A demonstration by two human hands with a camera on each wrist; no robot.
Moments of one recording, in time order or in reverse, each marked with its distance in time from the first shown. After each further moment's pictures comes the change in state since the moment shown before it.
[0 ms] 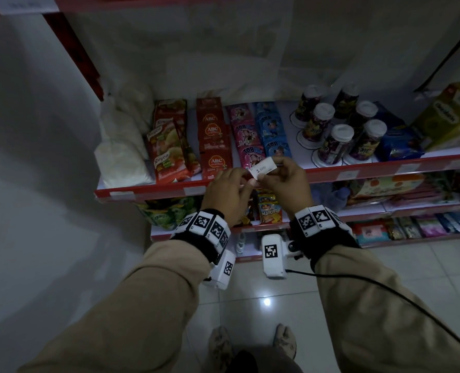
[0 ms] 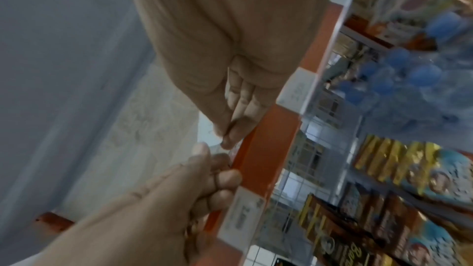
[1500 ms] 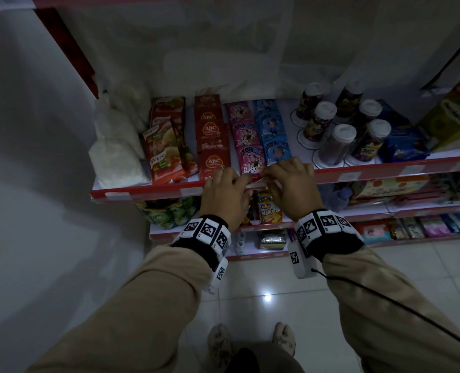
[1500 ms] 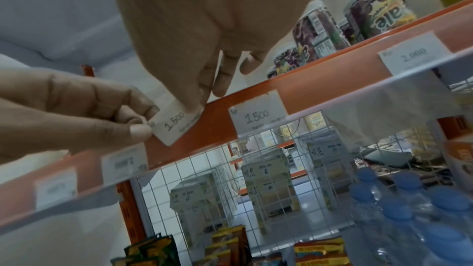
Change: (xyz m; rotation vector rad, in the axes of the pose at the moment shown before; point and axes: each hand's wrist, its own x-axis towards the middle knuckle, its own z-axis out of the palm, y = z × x) left_hand 0.000 -0.003 0.014 0.372 0.041 0.048; right_hand 0.014 0.018 -0.027 -1.028 -0.057 -0.638
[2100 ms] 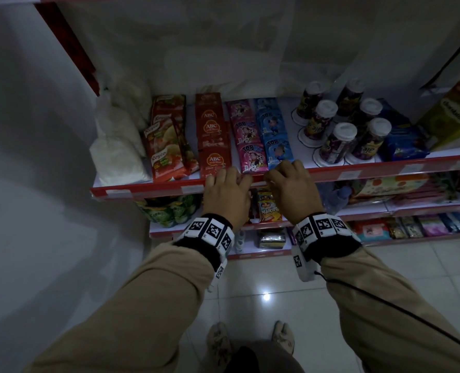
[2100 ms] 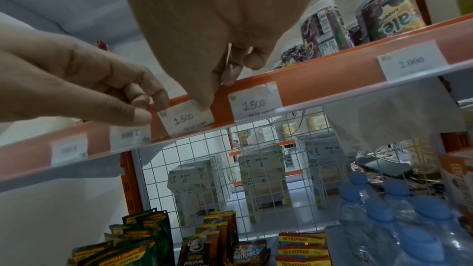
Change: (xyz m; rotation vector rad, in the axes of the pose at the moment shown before) left_hand -0.004 0.008 -0.005 0.180 -0.011 0.011; right_hand -0.006 -0.003 0.006 -0.153 -0.096 0.001
